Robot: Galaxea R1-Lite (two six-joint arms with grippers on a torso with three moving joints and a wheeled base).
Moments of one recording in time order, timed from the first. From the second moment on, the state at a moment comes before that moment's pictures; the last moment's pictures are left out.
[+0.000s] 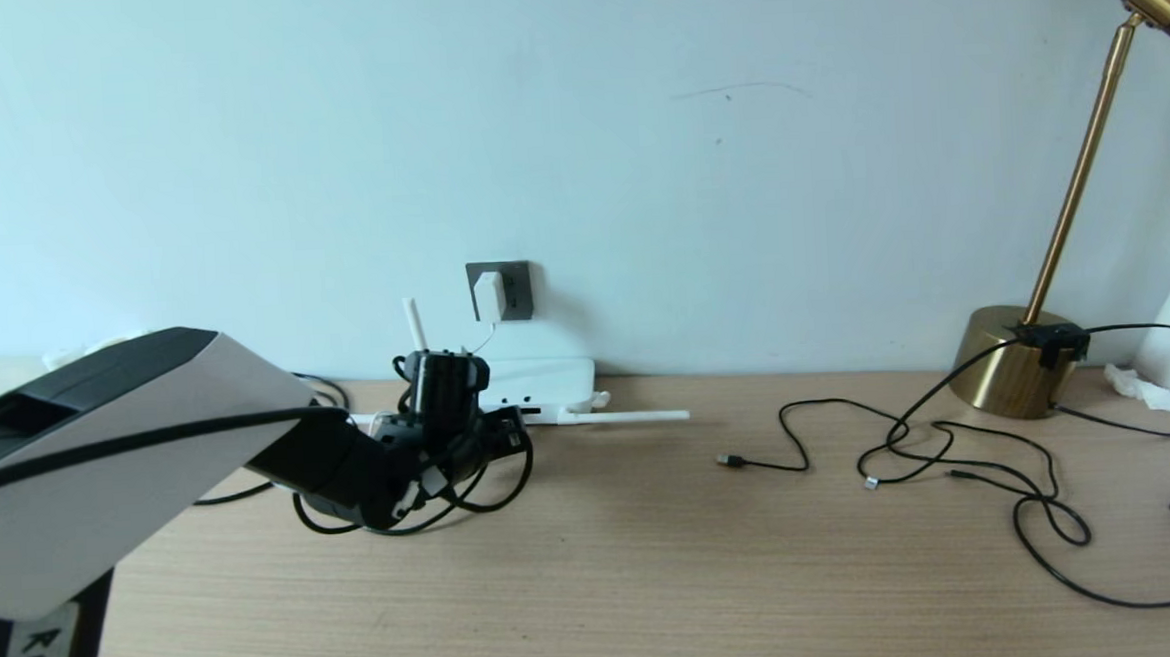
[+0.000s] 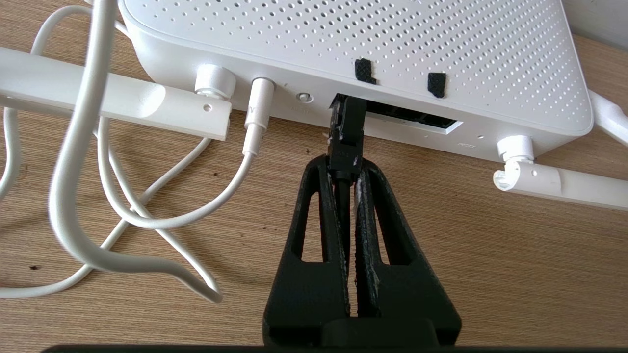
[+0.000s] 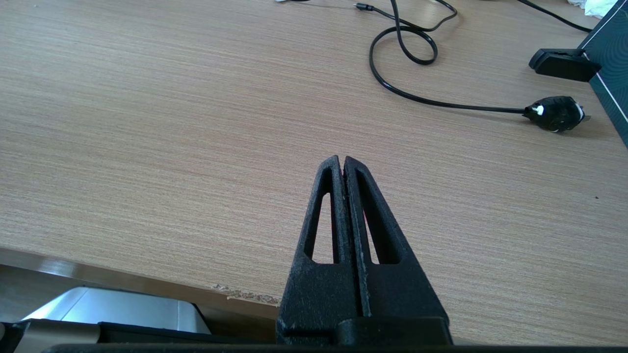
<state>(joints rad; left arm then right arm) -0.39 2.23 -1.17 -0.57 0.24 -0.38 0.01 0.00 -0.17 0.43 0.05 -0.10</state>
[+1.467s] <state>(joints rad) -0.38 2.27 -1.21 -0.57 0.23 -0.38 0.01 0.00 -0.17 0.43 0.05 -0.10</state>
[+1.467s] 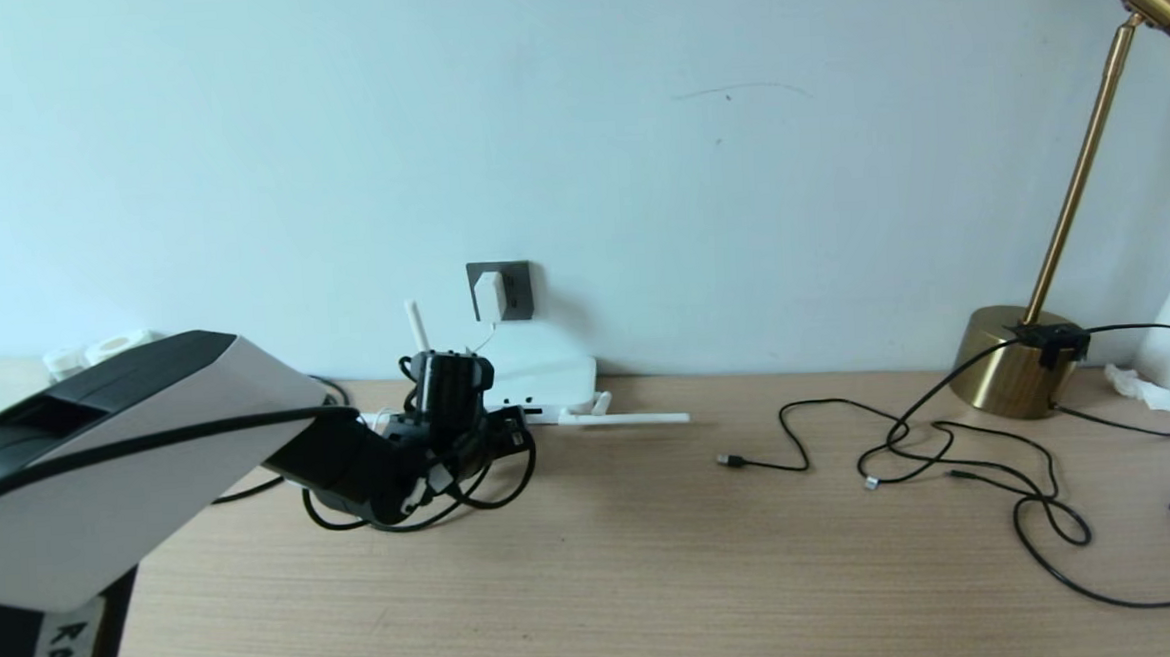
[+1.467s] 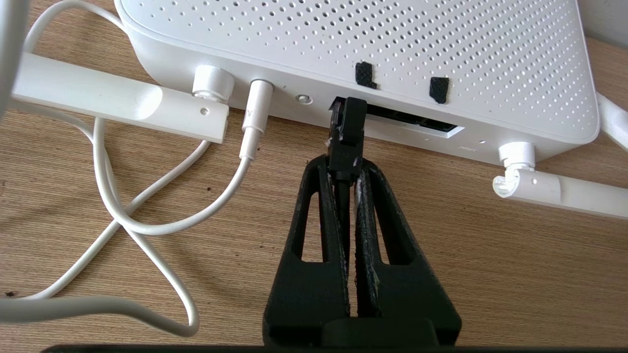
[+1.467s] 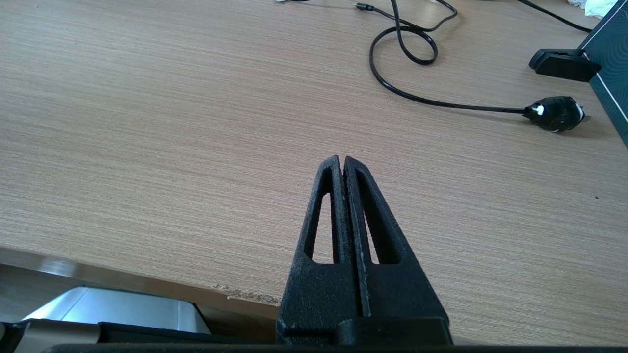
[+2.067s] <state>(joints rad) -0.38 2.29 -1.25 -0.56 0.23 -0.38 0.01 0.00 -0.17 0.43 0.05 -0.10</state>
